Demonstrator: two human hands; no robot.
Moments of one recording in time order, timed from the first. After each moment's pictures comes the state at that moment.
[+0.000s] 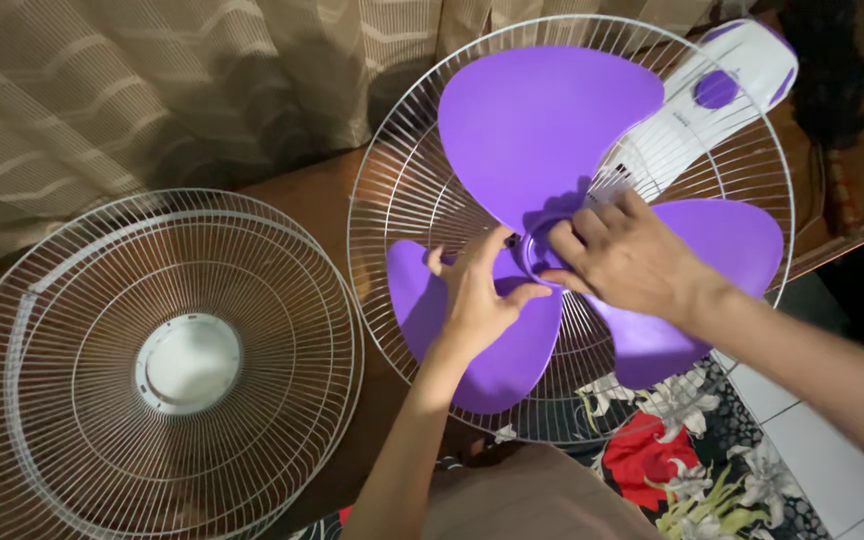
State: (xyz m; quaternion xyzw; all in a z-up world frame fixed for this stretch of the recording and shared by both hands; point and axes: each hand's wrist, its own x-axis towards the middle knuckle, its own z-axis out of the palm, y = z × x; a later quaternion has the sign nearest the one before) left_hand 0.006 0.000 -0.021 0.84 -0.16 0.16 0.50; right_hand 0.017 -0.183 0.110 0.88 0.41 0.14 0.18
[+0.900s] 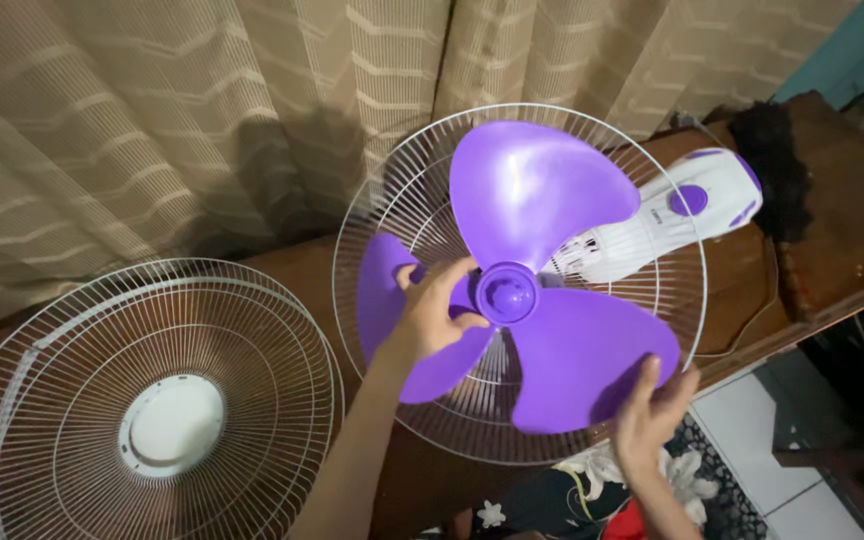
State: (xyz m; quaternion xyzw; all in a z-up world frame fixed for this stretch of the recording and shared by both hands) left_hand 0.045 0.041 0.051 0.86 -0.22 0.04 0.47; right_hand -0.051 -0.250 -0.061 0.76 -0.13 0.40 -0.50
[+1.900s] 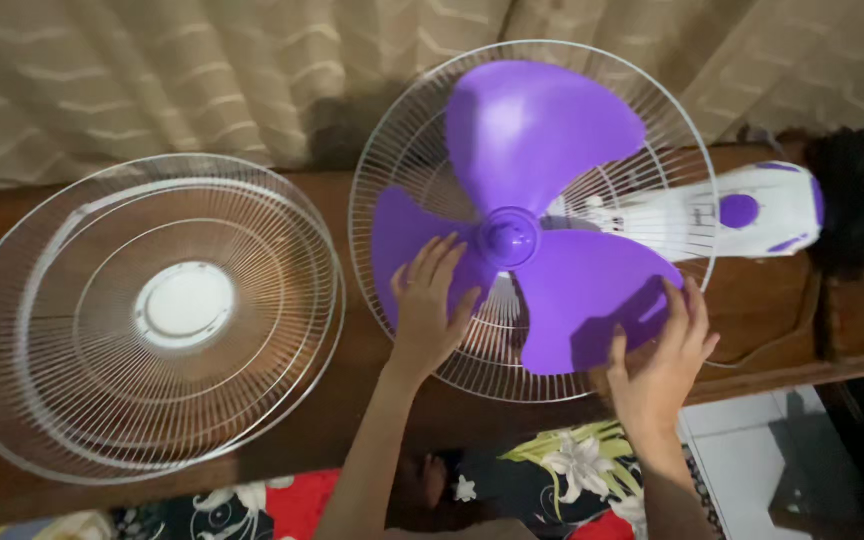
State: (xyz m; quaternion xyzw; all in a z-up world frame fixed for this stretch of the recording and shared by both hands) left_hand -0.019 0.009 -0.010 0.89 -0.08 0.27 0.36; right_hand -0.035 -0.263 0.014 0.92 0.06 0.31 -0.24
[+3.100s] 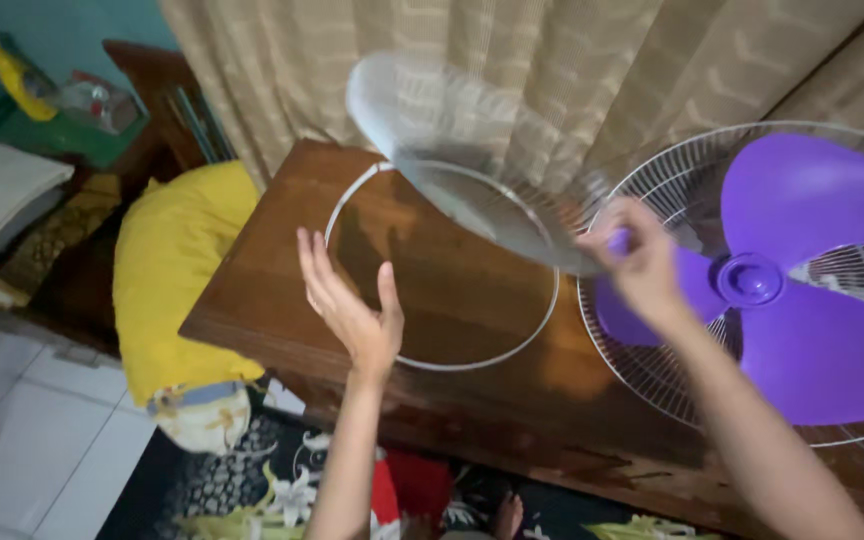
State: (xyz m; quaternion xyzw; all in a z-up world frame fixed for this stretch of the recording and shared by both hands) left_hand -0.244 0.265 0.039 0.74 0.23 0.58 0.25; right_hand -0.032 0.020 0.105 0.69 0.47 0.09 -0.54
